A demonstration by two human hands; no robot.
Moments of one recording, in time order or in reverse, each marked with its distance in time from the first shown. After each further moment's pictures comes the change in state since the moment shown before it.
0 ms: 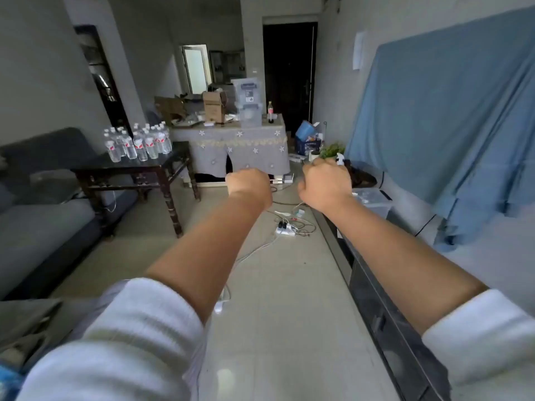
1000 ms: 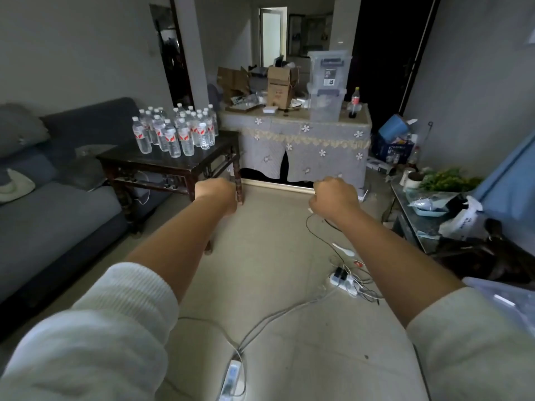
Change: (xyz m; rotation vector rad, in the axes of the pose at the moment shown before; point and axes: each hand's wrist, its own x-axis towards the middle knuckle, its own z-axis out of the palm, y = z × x) left_hand 0.561 -0.197 0.201 0.115 -0.267 -0.326; right_hand 0.589 -0.049 0.338 0.108 -0.253 -0.205
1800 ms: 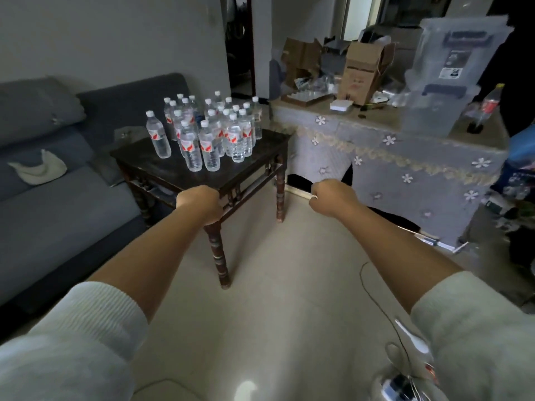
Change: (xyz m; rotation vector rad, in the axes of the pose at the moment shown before) left_hand 0.501 -0.059 0.070 -0.070 -0.139 -0.281; right_hand 0.561 -0.026 0.148 0.155 -0.203 -0.283
